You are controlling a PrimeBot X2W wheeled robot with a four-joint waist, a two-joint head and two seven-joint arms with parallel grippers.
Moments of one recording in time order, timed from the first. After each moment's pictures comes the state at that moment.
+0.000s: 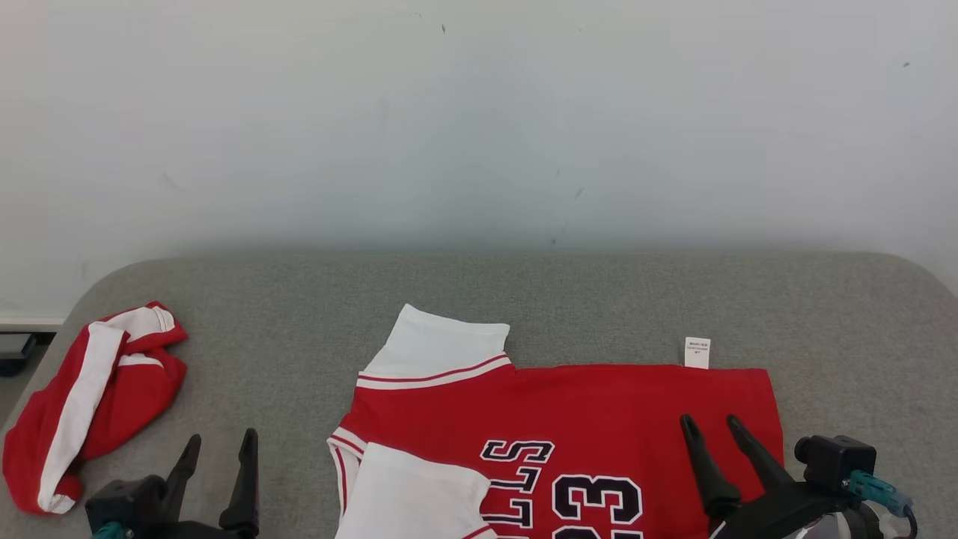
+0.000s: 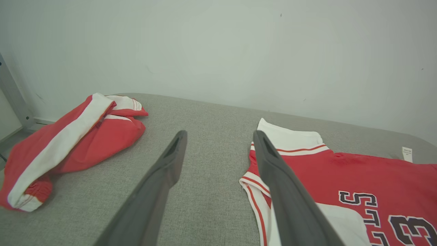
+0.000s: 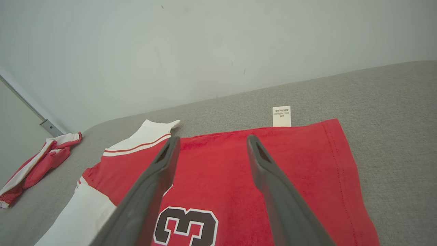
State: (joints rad) left arm -0.08 0.33 -0.40 0.26 -0.53 0.14 -0.20; right arm -0.01 -0.05 0.03 0.27 0.44 0.13 -0.04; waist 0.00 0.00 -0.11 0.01
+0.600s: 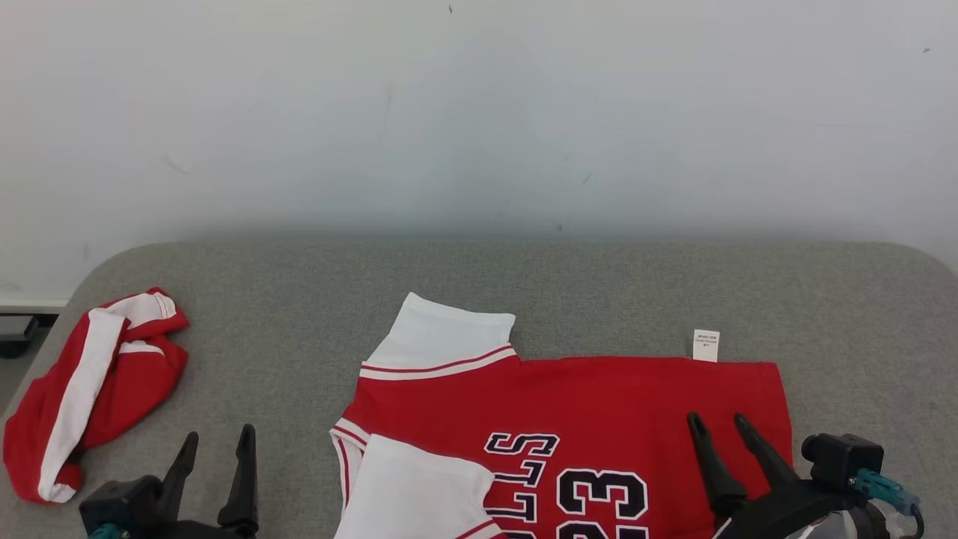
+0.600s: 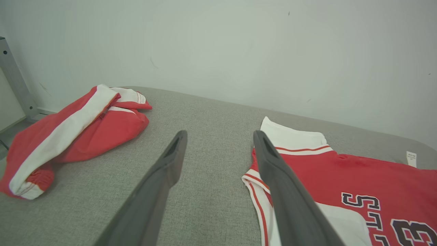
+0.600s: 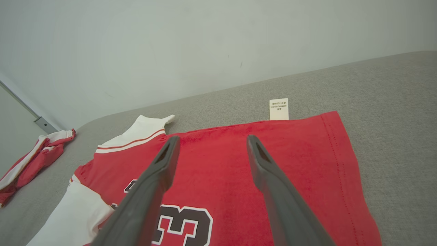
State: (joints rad) left arm -0.07 0.33 -0.39 0.23 -0.55 0.16 -0.20; right arm -0.01 -0.05 0.01 0.28 0.43 0.13 -0.03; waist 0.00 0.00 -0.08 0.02
